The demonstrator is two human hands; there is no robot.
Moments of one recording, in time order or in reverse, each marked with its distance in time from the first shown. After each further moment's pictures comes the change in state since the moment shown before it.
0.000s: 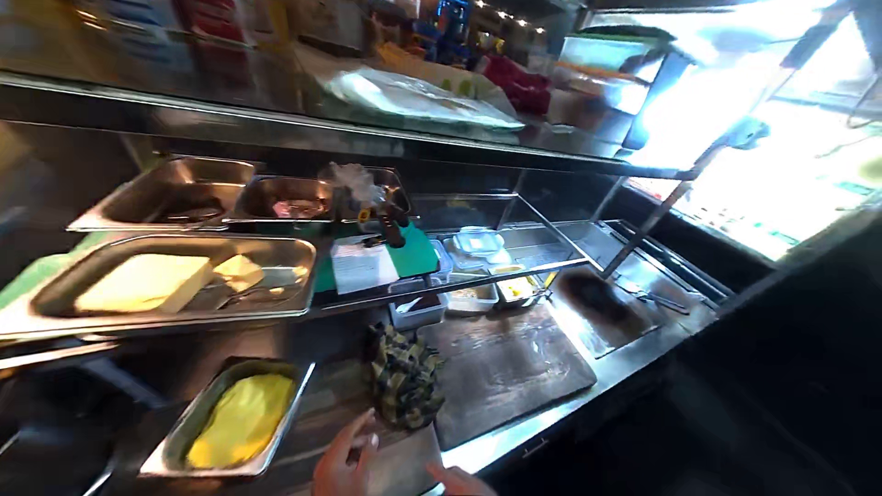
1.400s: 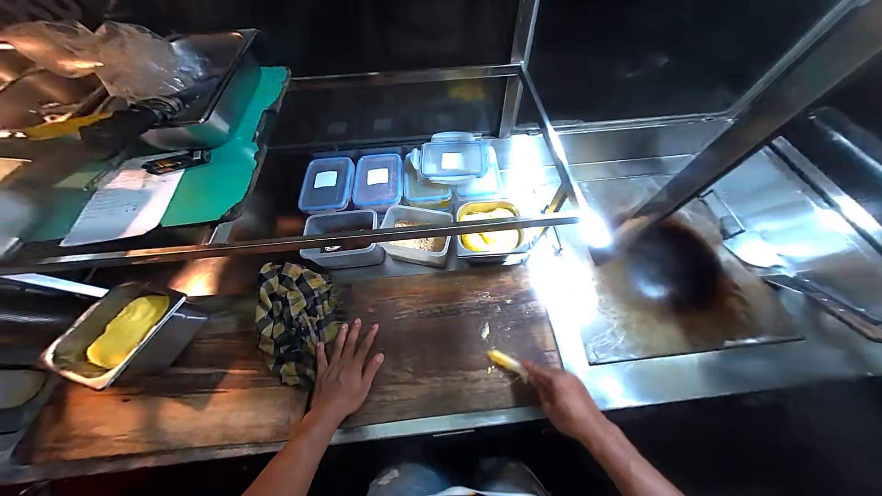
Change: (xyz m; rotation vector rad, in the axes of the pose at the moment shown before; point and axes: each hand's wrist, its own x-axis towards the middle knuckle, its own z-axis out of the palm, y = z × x) left_hand 0.063 -0.014 0.278 1.142 -0.250 -0.285; right_hand 0.057 0.389 -0.329 -0.236 -0.134 -0.060
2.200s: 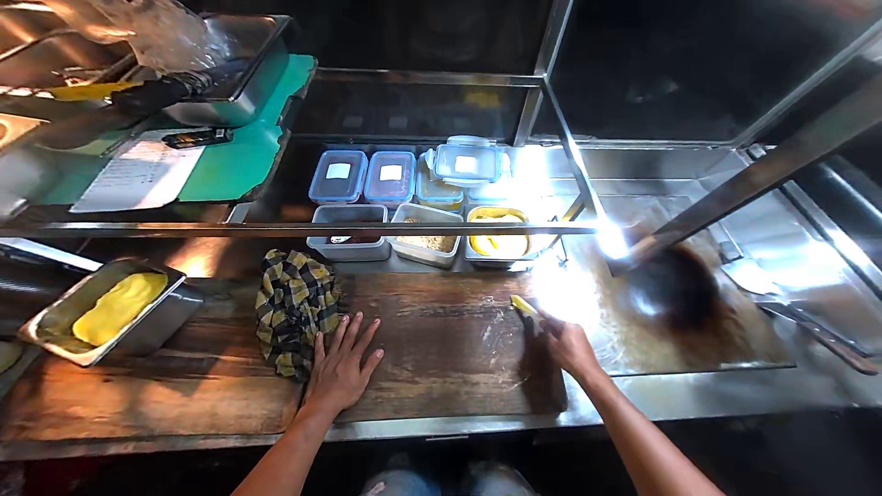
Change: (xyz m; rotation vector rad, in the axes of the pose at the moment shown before) left_hand 0.006 -0.001 0.001 -0.003 0.016 -0.014; right_hand 0.079 -0.004 -0.059 0.101 0.231 0.224
